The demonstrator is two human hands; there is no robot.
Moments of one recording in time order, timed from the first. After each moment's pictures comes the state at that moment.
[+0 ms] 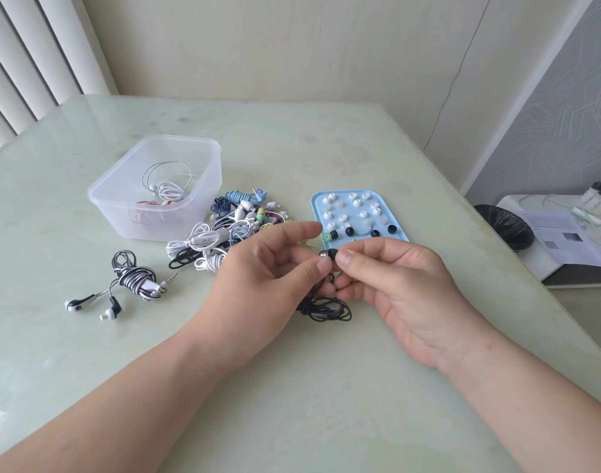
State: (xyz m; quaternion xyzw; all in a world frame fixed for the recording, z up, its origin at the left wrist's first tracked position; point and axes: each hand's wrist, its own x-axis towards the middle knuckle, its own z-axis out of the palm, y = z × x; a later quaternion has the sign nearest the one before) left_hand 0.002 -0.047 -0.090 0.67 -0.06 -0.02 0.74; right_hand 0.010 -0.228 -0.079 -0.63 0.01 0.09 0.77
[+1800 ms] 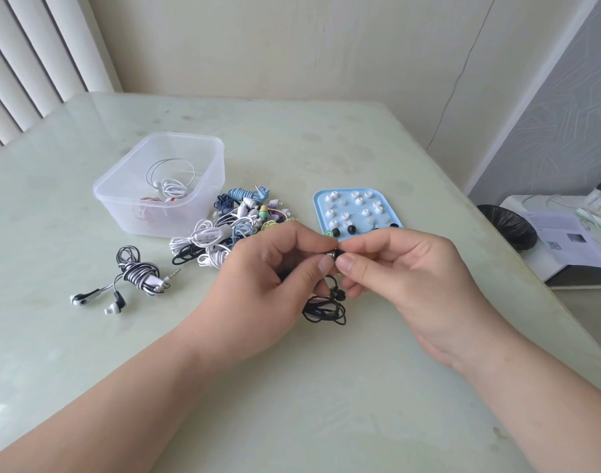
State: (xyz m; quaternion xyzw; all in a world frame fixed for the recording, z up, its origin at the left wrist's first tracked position) left_hand 0.000 -0.042 -0.089 0.73 -0.16 0.04 0.67; right_hand 0.002 -0.231 -0.063 -0.70 -0.06 0.02 0.71
